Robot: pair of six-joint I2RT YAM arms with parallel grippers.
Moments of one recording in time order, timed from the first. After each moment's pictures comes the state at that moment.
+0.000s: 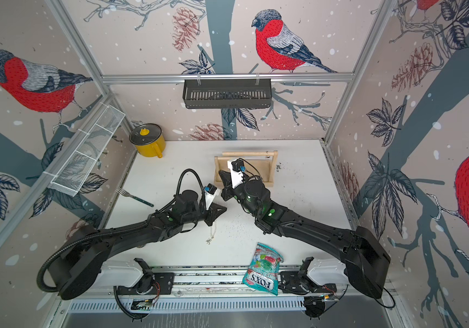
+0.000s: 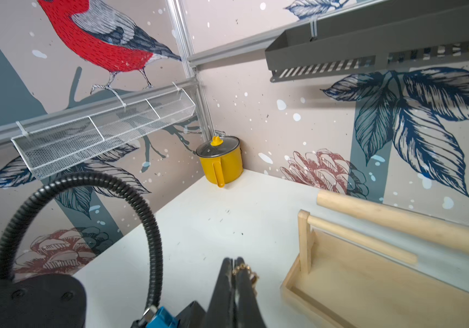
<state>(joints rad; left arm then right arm) -0.75 1.34 0.54 0.29 0.39 -0.27 0.94 1.27 0.80 0.46 0.17 0.19</state>
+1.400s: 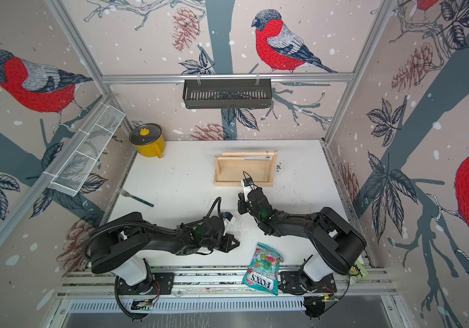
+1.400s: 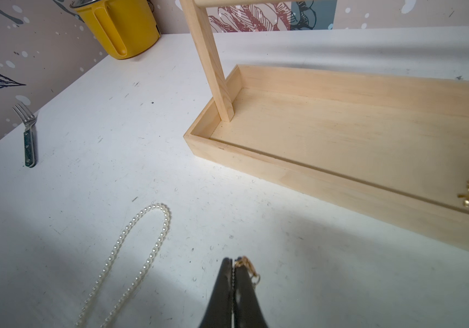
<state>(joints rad) -1.07 1.64 0.51 0.38 0.31 -0.85 0.75 1.56 0.55 0.56 0.10 0.29</state>
